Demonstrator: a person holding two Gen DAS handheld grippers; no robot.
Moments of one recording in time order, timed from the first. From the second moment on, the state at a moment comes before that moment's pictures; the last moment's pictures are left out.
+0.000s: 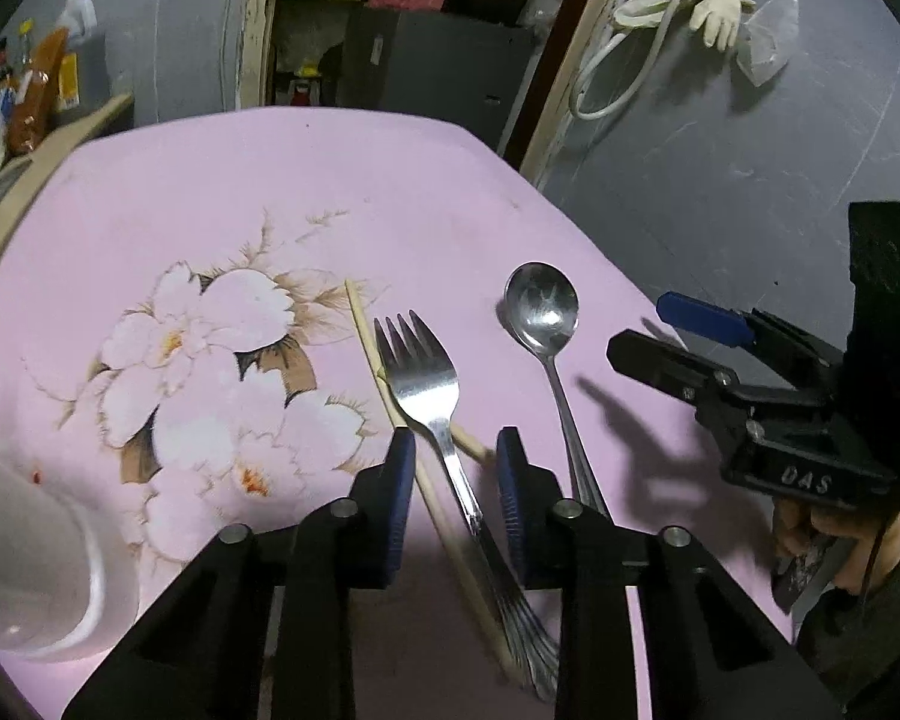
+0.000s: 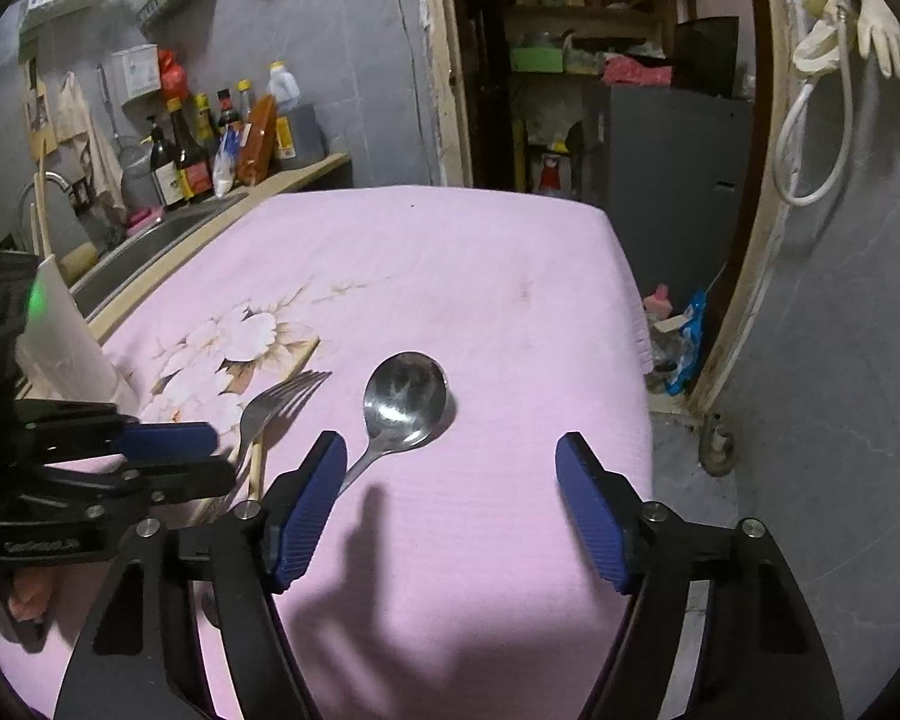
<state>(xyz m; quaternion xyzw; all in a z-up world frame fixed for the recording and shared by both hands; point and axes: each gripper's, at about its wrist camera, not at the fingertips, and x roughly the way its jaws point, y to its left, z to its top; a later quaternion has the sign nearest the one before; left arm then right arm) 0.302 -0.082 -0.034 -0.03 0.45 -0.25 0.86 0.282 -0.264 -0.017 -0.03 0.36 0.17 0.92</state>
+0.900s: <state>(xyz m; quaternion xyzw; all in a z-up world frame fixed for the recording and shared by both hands) 0.300 -0.066 -0.020 -0.05 0.43 -0.23 0.87 0.315 -0.234 -0.032 -0.07 0.41 0.17 0.89</state>
